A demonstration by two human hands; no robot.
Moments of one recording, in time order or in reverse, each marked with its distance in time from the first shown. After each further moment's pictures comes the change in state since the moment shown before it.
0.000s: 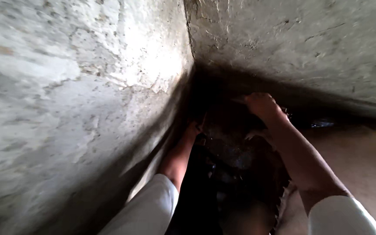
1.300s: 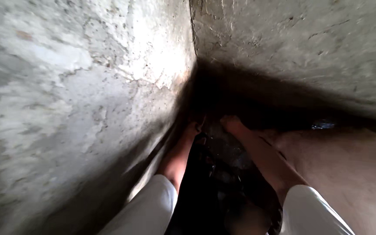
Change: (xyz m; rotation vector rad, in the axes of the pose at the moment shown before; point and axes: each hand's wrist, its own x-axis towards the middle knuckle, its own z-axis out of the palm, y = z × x) left_hand -0.010 -0.003 -0.014 0.102 -0.048 0.051; right_hand 0.024 -0.066 0.089 0.226 -0.244 -0.154
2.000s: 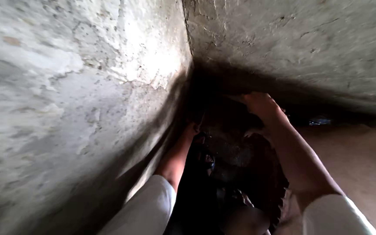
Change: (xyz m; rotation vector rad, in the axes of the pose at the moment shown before) left_hand 0.002 -0.005 -0.001 -0.037 0.016 -0.055; right_hand -0.072 0.031 -0.092 -0.133 0.207 0.186
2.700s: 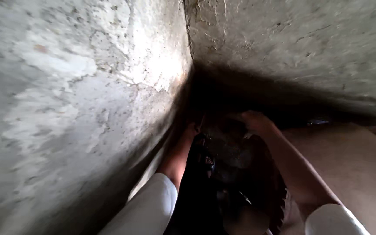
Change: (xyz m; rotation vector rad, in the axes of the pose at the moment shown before) left_hand 0.006 0.006 0.004 0.074 -0.005 0.043; right_hand 0.002 0.014 0.068 0.133 -0.103 -0.054
